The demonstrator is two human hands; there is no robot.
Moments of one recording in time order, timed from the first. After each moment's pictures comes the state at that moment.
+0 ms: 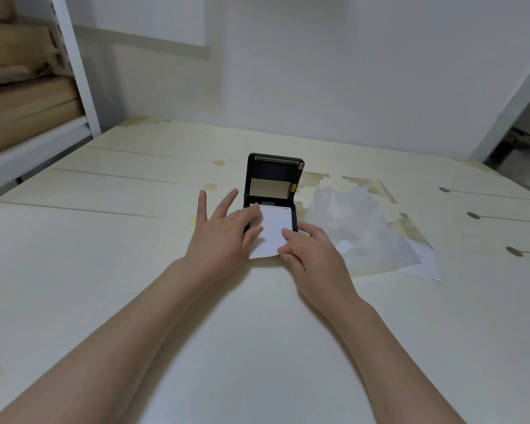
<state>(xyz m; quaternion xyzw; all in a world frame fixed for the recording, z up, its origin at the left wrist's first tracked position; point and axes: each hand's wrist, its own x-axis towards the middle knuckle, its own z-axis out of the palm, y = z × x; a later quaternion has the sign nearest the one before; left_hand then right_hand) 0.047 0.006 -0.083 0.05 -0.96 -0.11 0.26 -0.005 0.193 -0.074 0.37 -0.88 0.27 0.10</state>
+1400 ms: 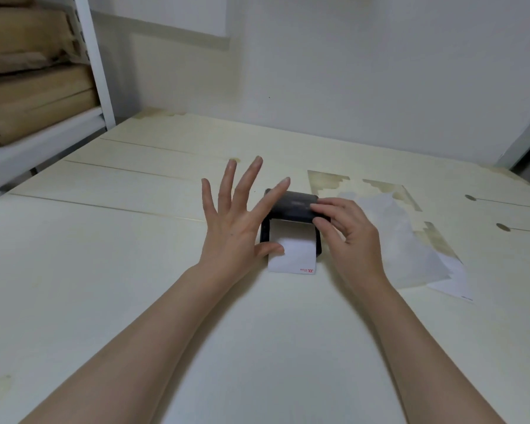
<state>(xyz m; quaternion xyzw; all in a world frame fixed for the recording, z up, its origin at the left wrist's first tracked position) 0.047 -0.001 -0.072 0.08 -0.93 -0.05 0.36 -0.044 0.178 -0.058 0.35 -0.79 0.49 0.14</state>
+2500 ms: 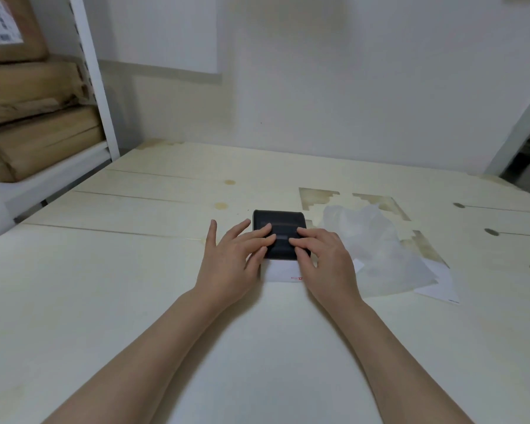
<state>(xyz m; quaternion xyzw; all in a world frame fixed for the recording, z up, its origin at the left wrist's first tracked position) 0.056 0.011 -0.084 0.07 -0.93 -0.22 0.28 -0.030 0.175 -0.076 0.34 -0.84 0.37 0.20</state>
